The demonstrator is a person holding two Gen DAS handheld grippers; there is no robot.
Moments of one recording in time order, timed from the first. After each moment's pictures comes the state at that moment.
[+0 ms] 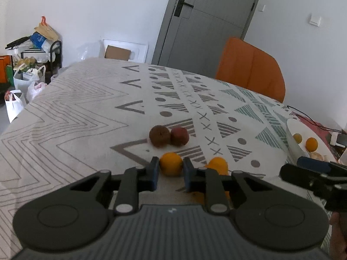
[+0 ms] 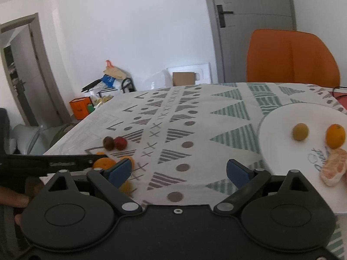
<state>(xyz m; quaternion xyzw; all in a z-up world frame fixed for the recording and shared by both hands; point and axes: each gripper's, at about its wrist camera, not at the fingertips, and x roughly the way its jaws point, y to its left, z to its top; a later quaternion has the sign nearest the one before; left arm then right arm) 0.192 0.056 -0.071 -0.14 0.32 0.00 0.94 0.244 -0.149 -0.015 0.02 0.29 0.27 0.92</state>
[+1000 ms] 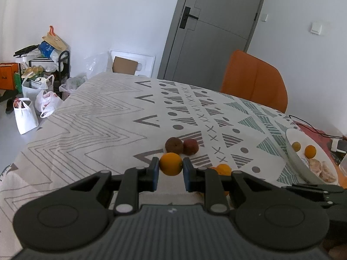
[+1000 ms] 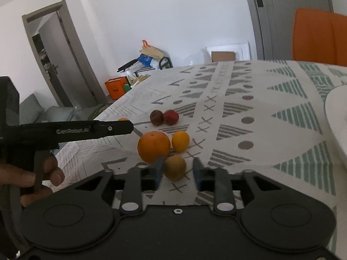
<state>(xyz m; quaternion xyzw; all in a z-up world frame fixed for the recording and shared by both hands) 0.167 0.071 -0.051 -0.14 0.29 0.02 0.95 0.236 -0.113 -0.029 0.02 0.34 0.37 0.86</state>
